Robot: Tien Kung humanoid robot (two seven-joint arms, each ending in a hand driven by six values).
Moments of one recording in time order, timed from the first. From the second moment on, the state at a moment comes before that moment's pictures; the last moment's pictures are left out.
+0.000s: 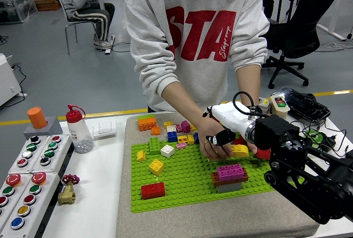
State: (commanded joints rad) left arm -0.13 0.00 -1.05 -0.21 0.48 0.25 0.18; right arm 0.91 -0.28 0.81 1.19 -2.08 0.22 -0.27
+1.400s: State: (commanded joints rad) left arm -0.12 0.00 -1.07 -0.21 0.52 0.25 0.19; right arm 0.71 -0.59 0.81 1.36 -2.16 0.21 -0.25
